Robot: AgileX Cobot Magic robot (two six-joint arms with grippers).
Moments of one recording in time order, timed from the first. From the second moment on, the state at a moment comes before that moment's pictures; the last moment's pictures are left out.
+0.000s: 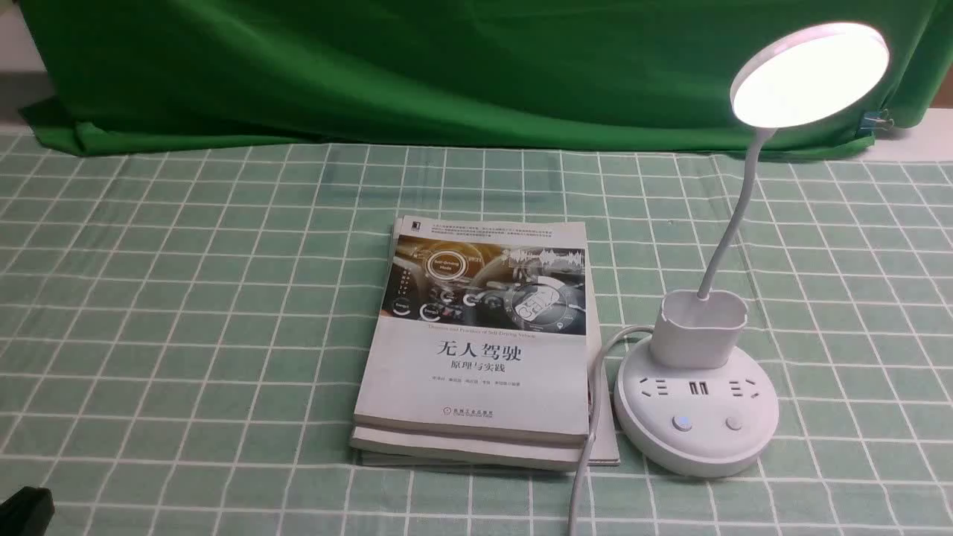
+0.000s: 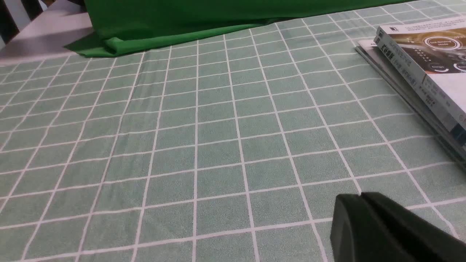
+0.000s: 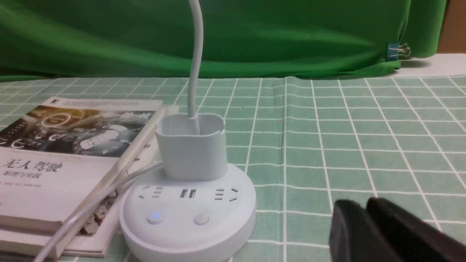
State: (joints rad) right arm 0.12 0.00 0.00 0.00 0.25 0.00; left arm 0.02 0.00 0.01 -0.17 0.31 0.39
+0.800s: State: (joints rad) right arm 0.12 0.00 0.00 0.00 0.24 0.00; left arm 0.02 0.00 0.01 -0.17 0.31 0.39
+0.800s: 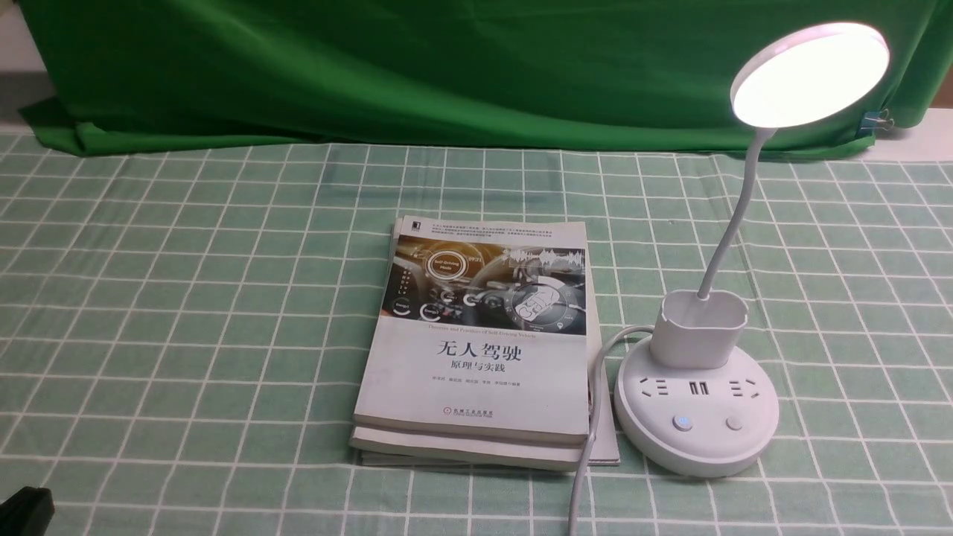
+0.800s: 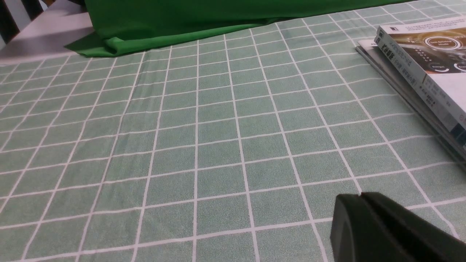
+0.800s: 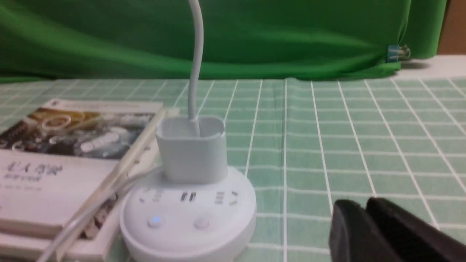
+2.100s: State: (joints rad) right arm 0.34 1.26 -0.86 0.03 0.86 0.03; left arm 0.02 0.00 0.01 -0.17 0.31 0.39
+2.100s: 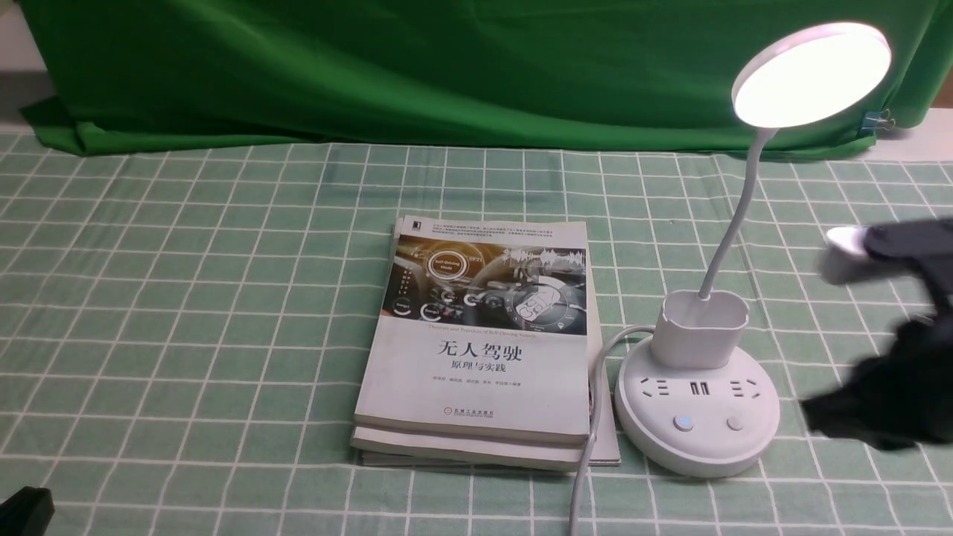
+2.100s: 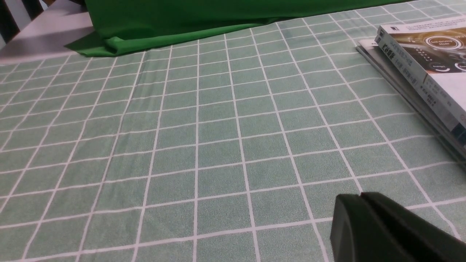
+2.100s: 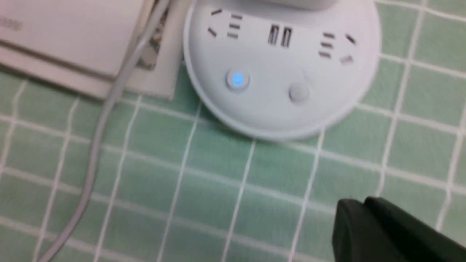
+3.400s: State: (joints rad) right arm 0.29 1.68 -0.97 0.18 0.72 -0.08; left arm 0.02 0.00 0.01 -0.17 0.31 0.39
